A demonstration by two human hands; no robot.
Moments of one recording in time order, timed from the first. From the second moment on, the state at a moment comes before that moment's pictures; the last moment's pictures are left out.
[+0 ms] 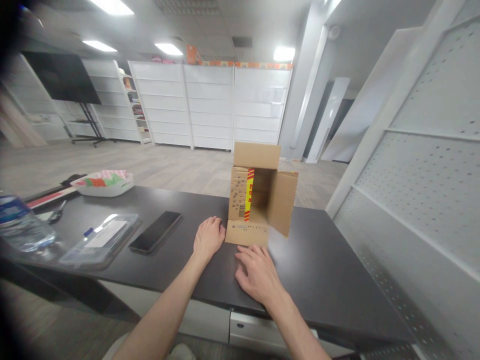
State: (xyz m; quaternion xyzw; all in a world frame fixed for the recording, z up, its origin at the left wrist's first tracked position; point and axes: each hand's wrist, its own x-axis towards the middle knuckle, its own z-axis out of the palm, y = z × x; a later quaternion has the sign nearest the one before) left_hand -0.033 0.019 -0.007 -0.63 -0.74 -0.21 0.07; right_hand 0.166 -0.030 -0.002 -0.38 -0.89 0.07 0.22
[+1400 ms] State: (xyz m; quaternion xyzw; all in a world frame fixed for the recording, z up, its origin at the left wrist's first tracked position) left_hand -0.035 0.020 -0.007 -0.64 -0.74 -0.19 0.09; right_hand 0.163 -0.034 0.005 -0.39 -0.88 0.10 0.24
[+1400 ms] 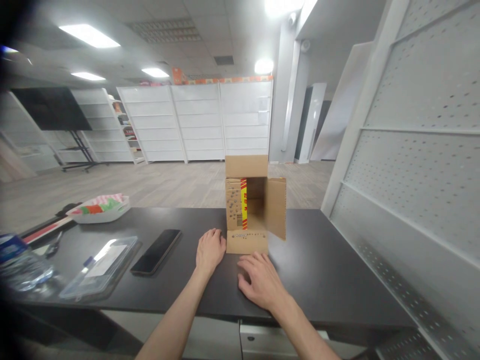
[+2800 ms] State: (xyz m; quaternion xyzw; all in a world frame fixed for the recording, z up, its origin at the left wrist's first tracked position) left_hand -0.032 0.021 -0.002 -0.63 -0.75 -0.18 0.08; right_hand 0.163 -0.031 -0.002 -0.42 -0.87 0.08 0.27
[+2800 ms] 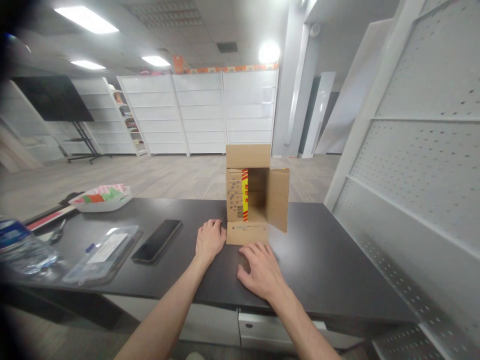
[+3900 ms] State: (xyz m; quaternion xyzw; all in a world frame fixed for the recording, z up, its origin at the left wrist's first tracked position) left_hand -0.032 0.019 0.001 -0.63 -0.76 -0.18 0.07; right_hand 0.163 0.013 -0.008 -0.42 -0.68 0.31 0.52
